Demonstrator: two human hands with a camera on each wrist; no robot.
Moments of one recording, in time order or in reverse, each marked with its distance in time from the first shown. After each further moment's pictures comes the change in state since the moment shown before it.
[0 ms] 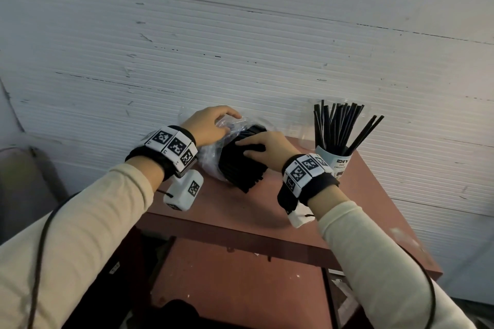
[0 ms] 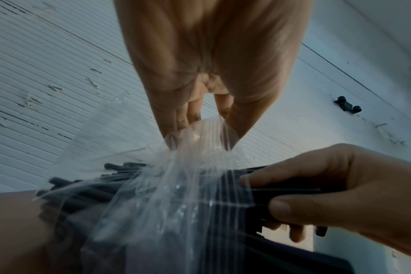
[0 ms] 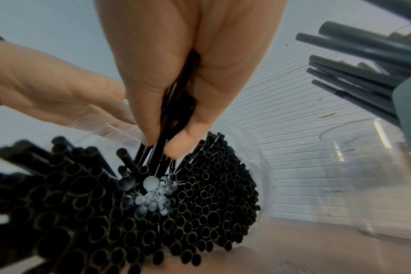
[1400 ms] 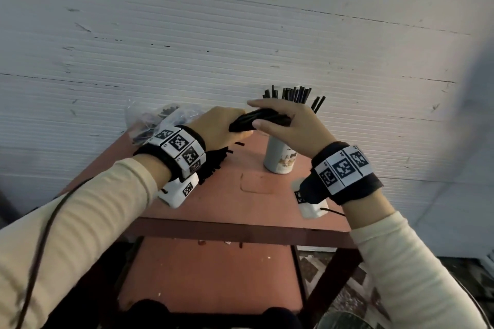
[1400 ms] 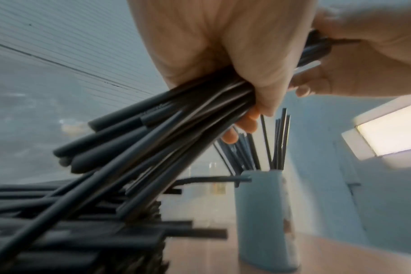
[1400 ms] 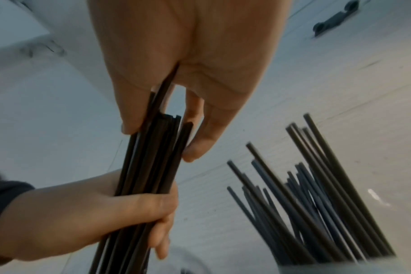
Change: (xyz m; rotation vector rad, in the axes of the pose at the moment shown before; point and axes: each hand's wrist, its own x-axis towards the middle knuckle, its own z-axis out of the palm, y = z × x) left_hand 0.005 0.086 0.074 0.073 -0.085 0.368; right_hand -0.103 0.007 -0.096 0.207 0.302 -0.024
